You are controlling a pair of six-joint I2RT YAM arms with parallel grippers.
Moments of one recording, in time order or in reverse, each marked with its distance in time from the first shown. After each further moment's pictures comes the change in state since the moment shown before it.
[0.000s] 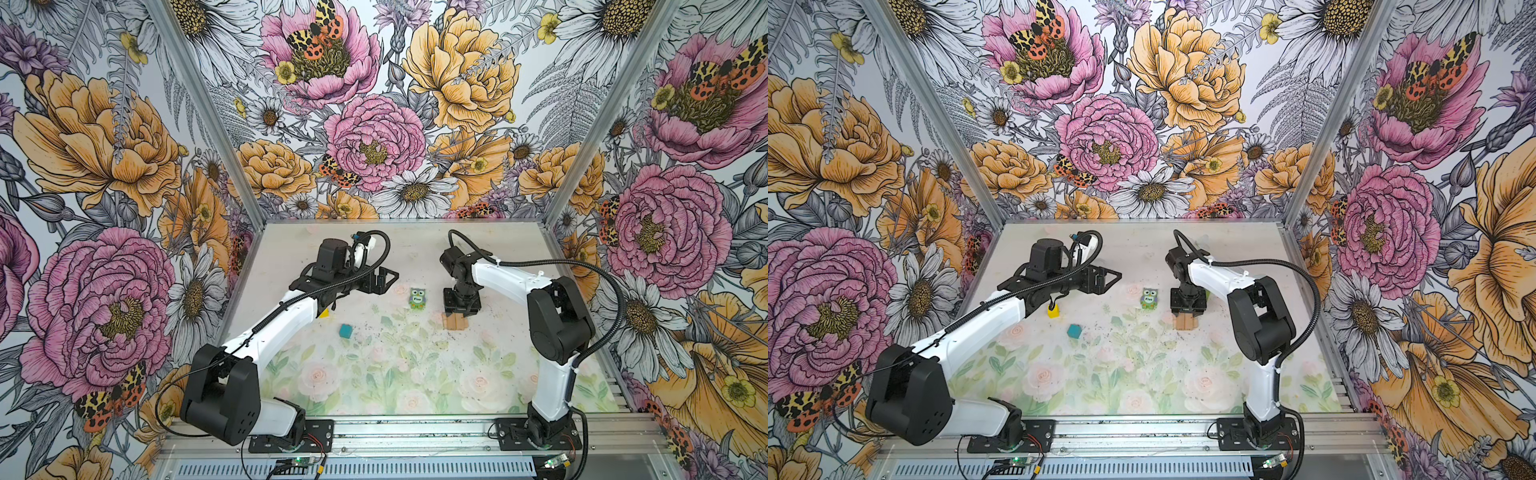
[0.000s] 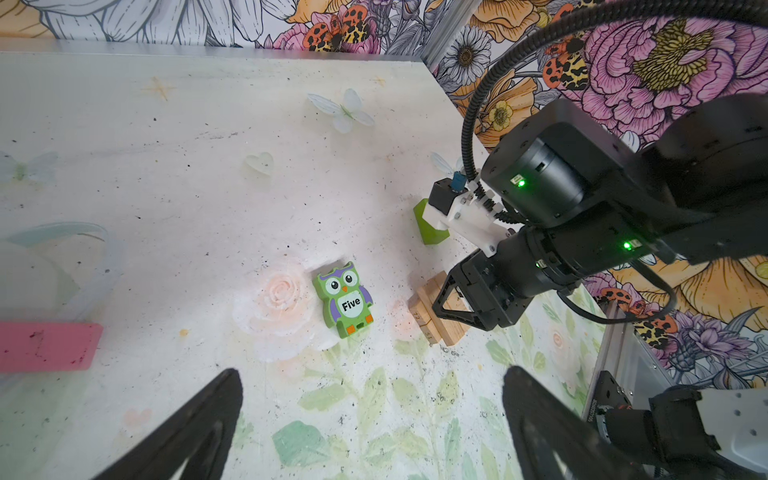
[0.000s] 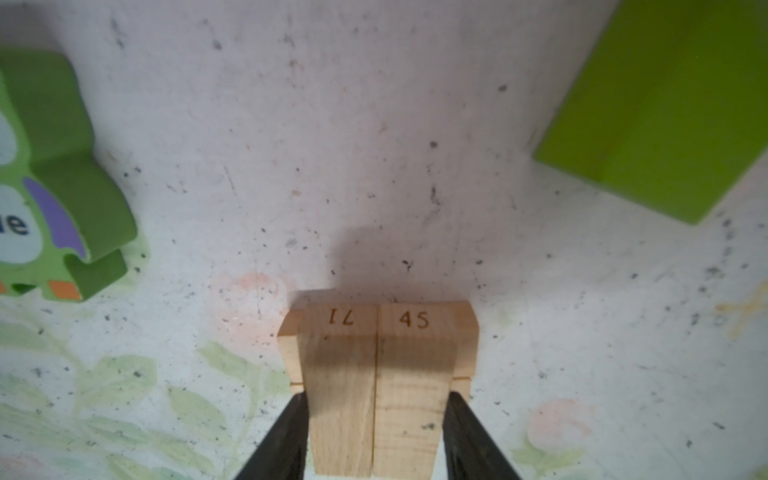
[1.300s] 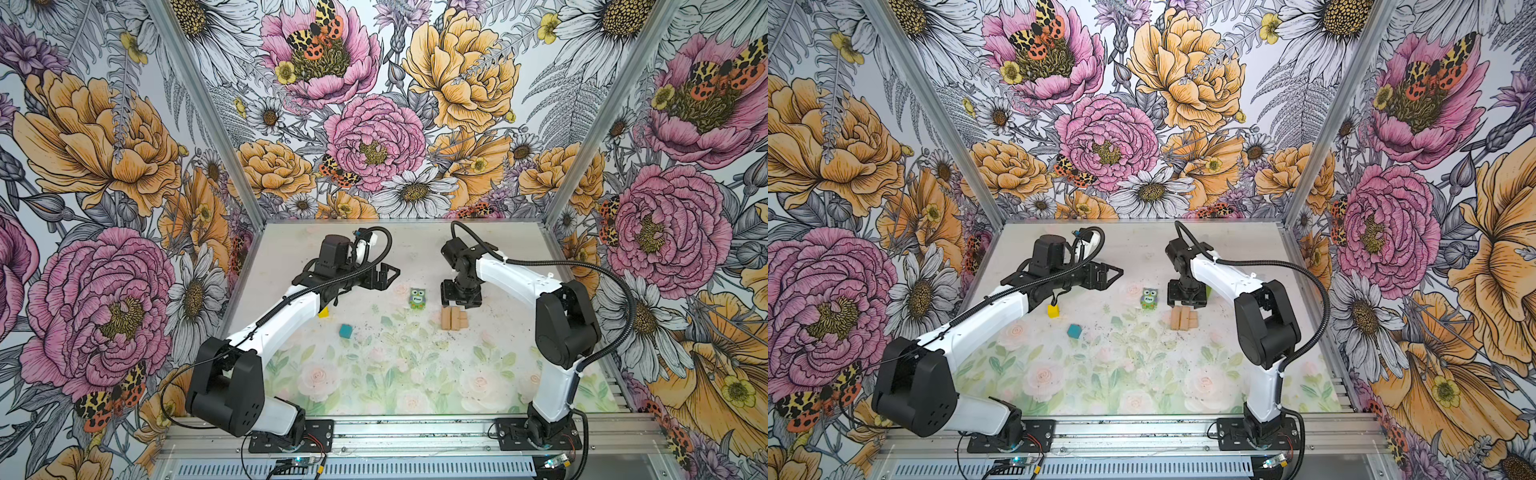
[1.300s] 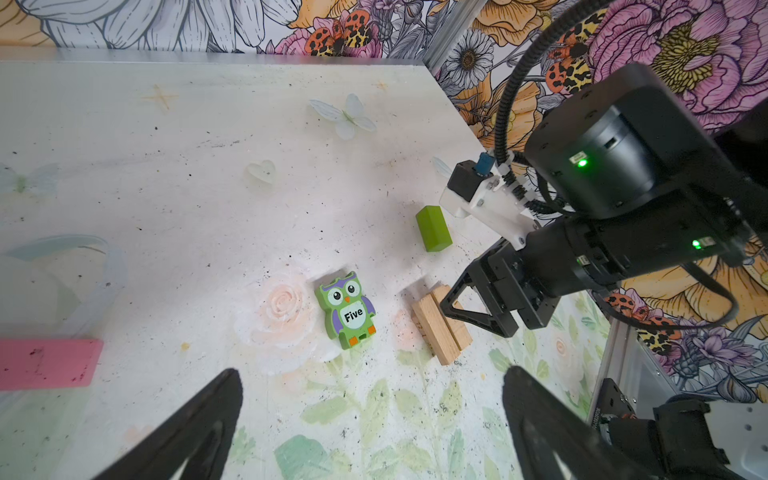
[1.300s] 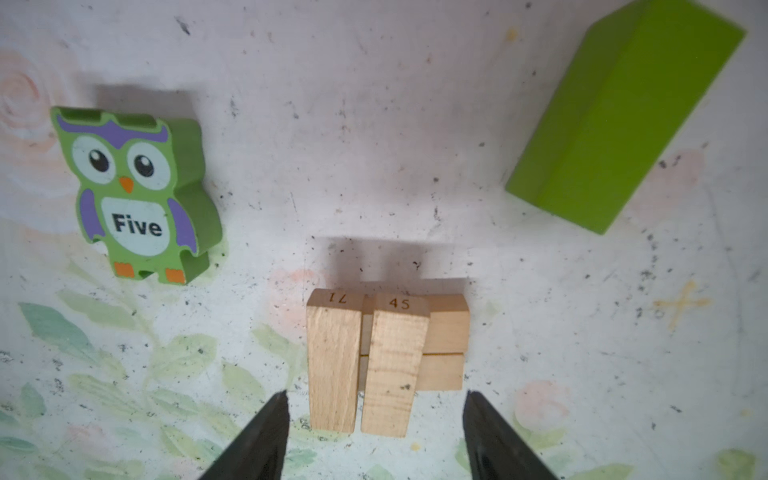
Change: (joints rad) left arm -0.002 0.040 0.041 -0.001 -0.002 0.001; right arm 0.005 -0.049 0.068 -0.038 0.013 0.008
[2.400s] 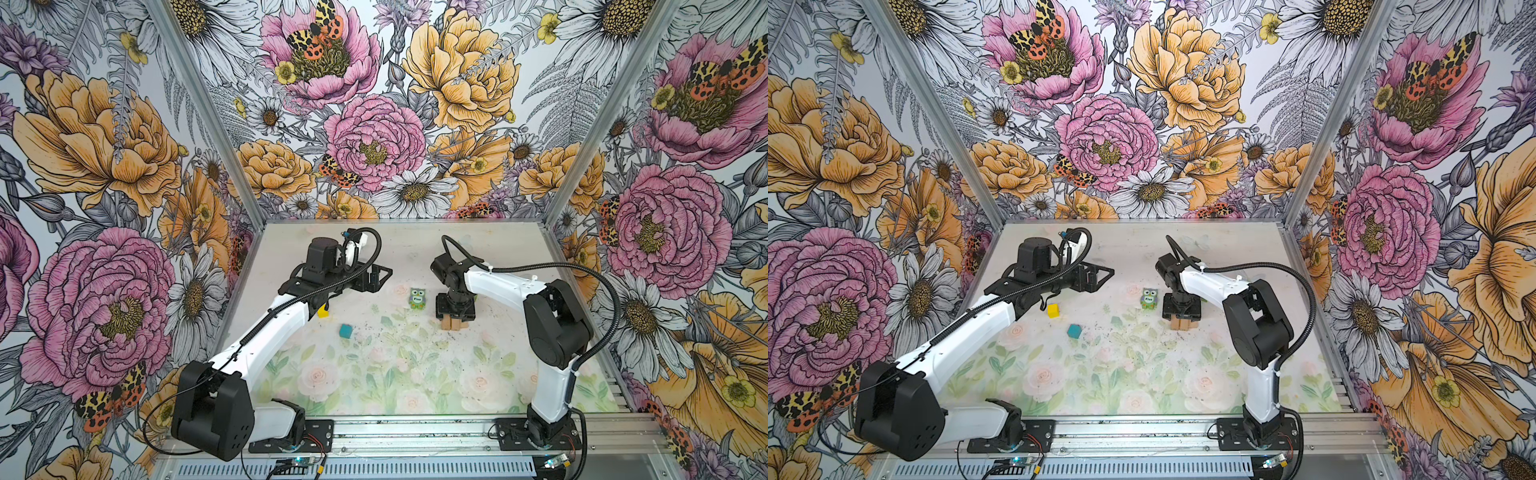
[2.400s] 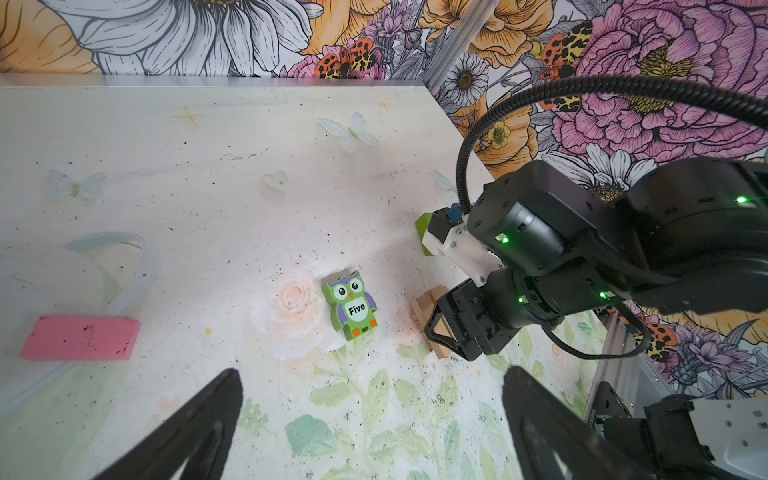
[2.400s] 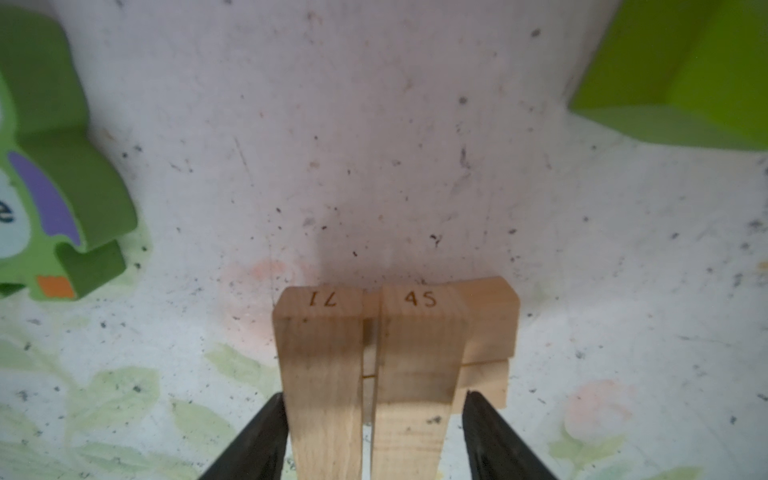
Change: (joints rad) left arm 0.040 -0.119 -0.048 -0.030 0.004 0.003; right arm 0.064 0.030 -0.113 0.080 0.051 0.116
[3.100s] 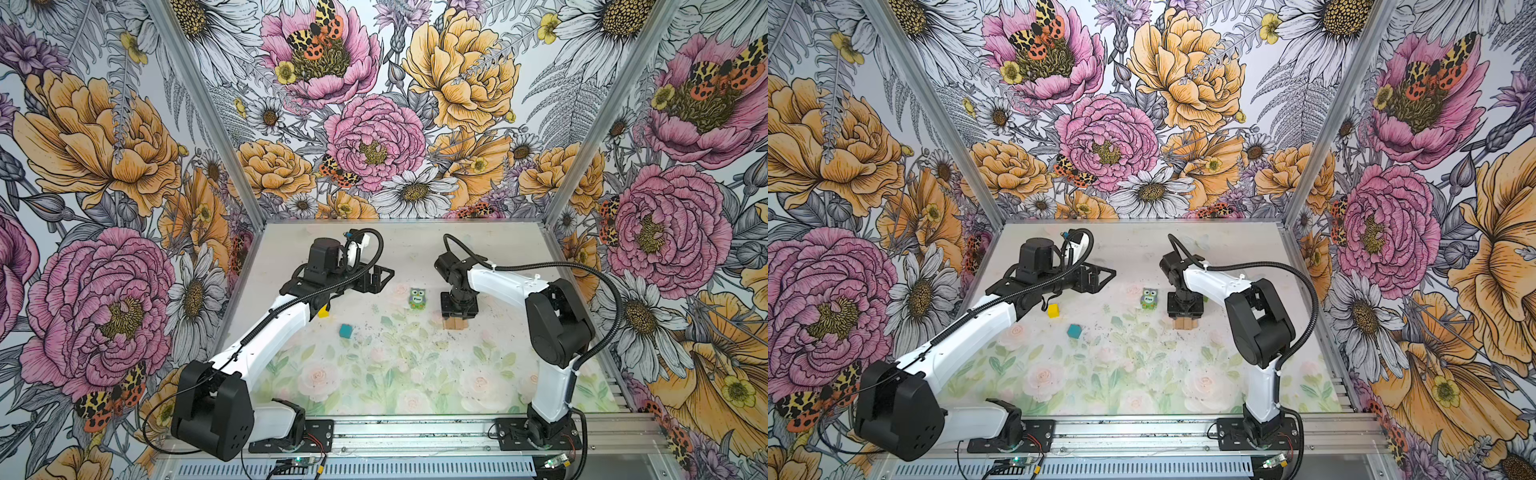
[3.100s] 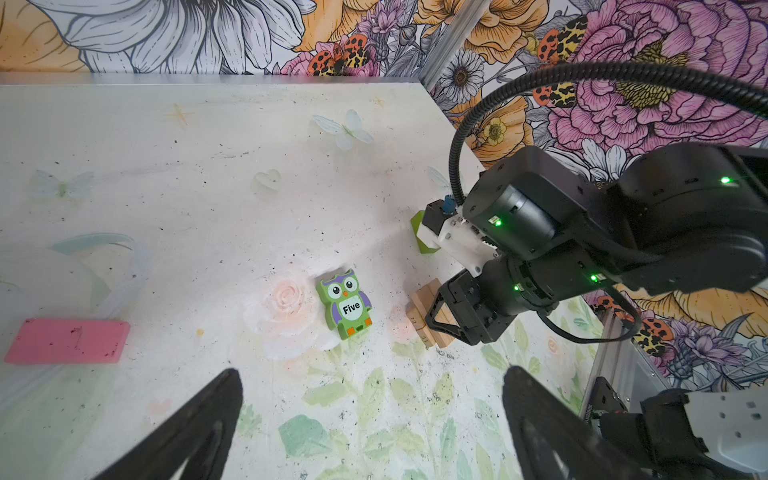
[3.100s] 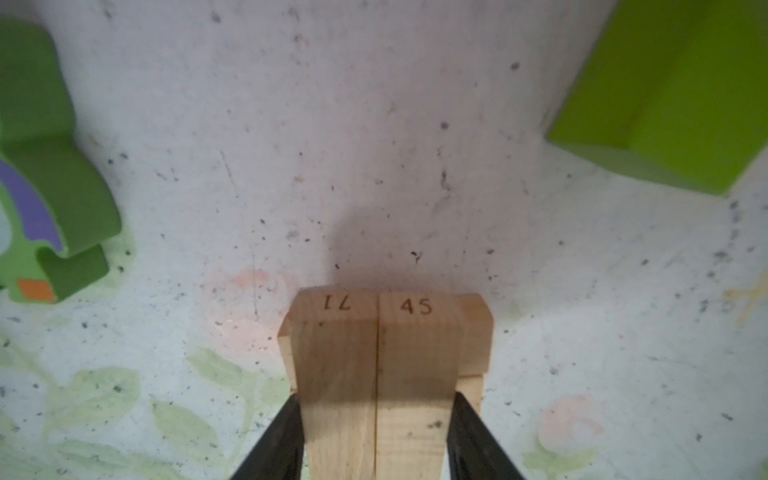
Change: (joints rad) left arm -0.023 0.000 0.000 0.000 -0.005 -0.004; right arm -0.032 0.000 0.000 -0.002 -0.003 -0.083
